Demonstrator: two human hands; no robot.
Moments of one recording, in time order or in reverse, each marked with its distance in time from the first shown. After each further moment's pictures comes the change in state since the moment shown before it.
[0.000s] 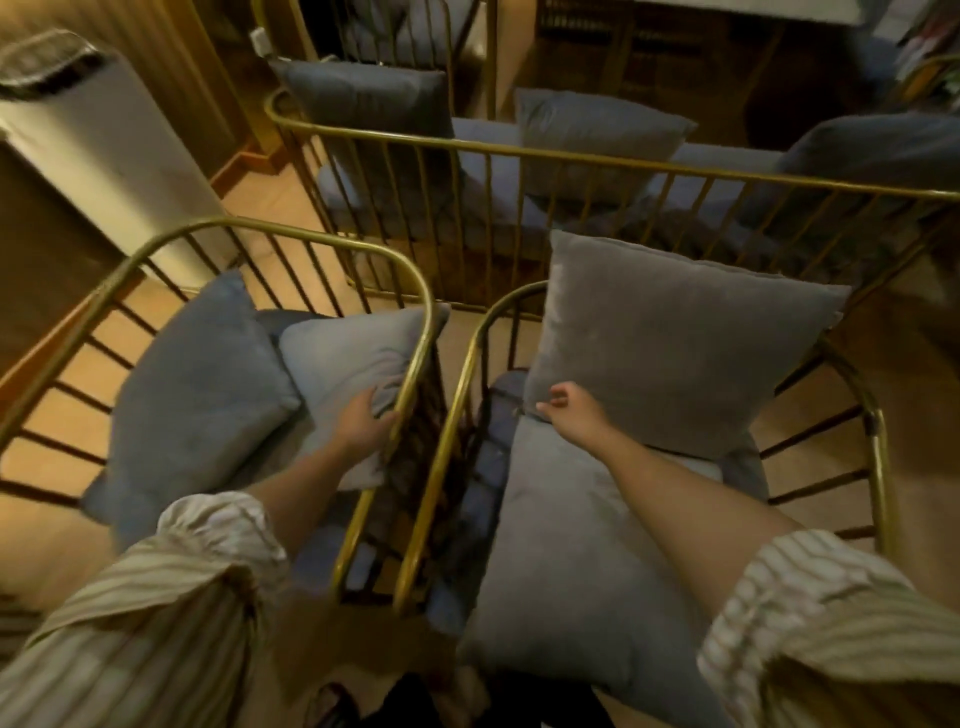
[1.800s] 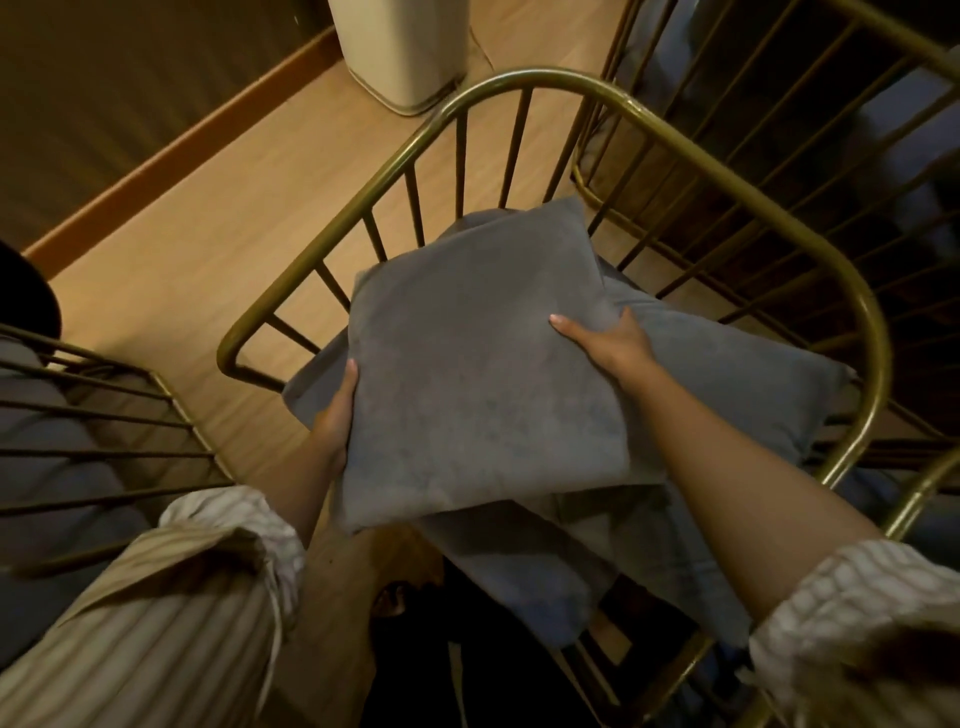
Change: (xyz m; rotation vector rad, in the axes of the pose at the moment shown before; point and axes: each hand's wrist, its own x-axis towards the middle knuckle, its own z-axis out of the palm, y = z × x) left_hand 0.154 -0.475 -0.243 -1.199 0.129 -0.886; right_hand 0.180 -0.333 0.443 -0.144 -0.149 0.040
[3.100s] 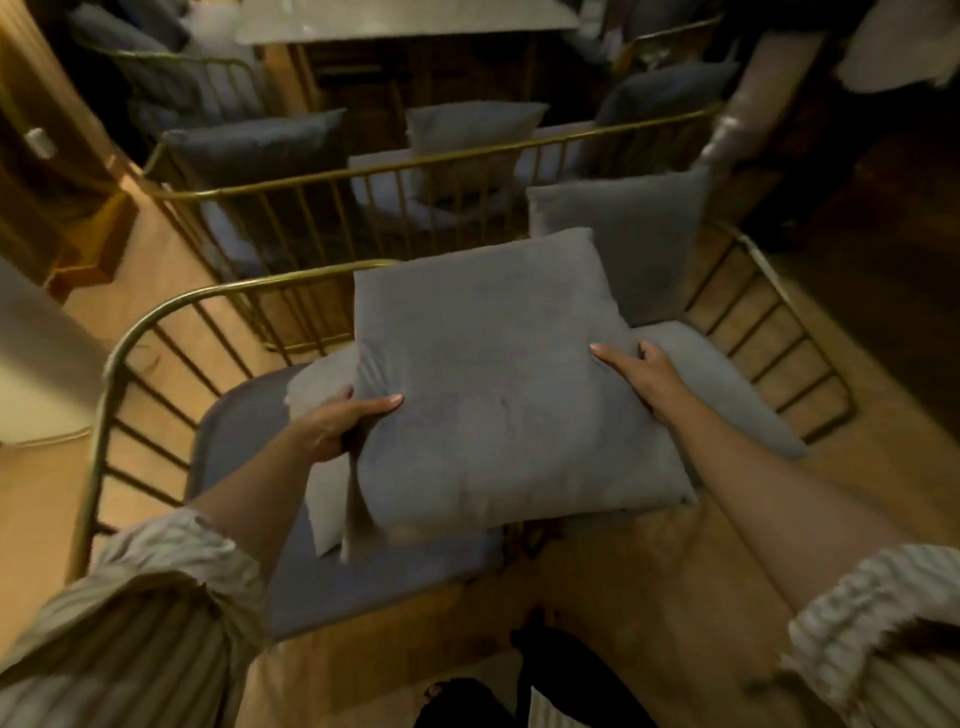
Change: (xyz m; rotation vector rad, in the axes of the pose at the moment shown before) left_hand -0.282 -0.040 0.175 1.077 -0.884 0.359; right_hand -0.434 0.267 -0.162 0.800 0.758 0.105
